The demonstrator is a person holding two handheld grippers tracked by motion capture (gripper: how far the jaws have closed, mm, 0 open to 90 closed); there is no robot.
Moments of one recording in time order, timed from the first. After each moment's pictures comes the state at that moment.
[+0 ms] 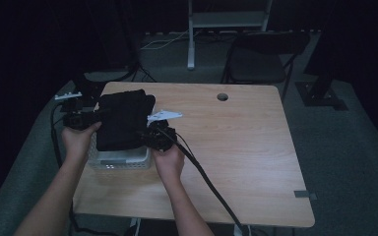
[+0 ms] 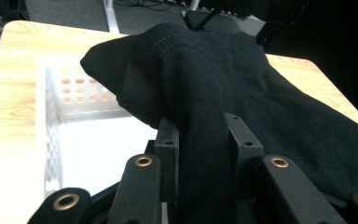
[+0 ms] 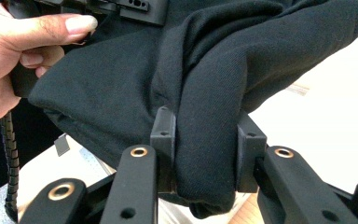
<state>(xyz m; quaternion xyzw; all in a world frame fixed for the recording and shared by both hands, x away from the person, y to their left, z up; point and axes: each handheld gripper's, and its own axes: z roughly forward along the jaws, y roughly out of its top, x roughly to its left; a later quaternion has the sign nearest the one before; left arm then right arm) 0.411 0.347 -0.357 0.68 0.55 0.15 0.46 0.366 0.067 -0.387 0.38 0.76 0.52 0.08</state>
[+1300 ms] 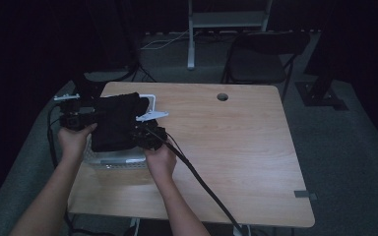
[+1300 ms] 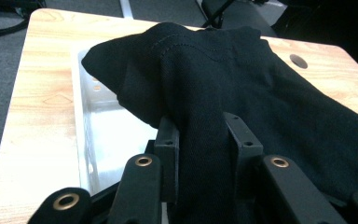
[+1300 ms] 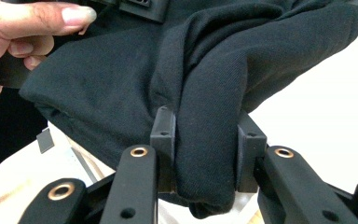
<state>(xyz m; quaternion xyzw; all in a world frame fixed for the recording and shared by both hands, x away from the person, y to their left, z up) 0.422 0.362 -0.372 0.69 0.56 0.15 0.43 0.376 0.096 -0.397 0.37 0.78 0.49 0.09</state>
